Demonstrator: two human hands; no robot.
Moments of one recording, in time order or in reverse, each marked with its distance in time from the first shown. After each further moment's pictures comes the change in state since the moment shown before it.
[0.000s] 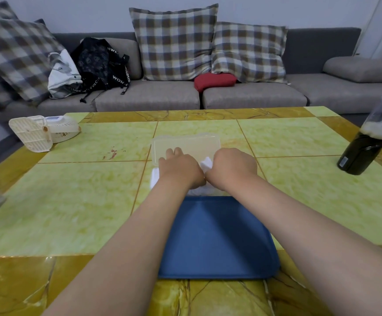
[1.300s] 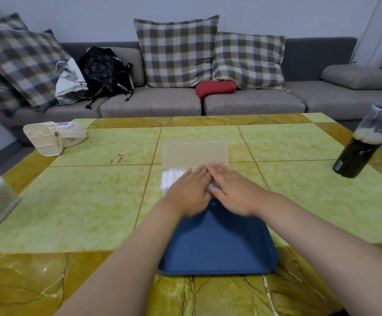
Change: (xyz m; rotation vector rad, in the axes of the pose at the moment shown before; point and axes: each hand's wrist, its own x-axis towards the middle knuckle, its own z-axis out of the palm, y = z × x) left_hand -0.042 -0.020 0.028 -0.155 0.047 0.547; right_hand -0.021 0.044 0.031 0.095 -0.213 -0.522
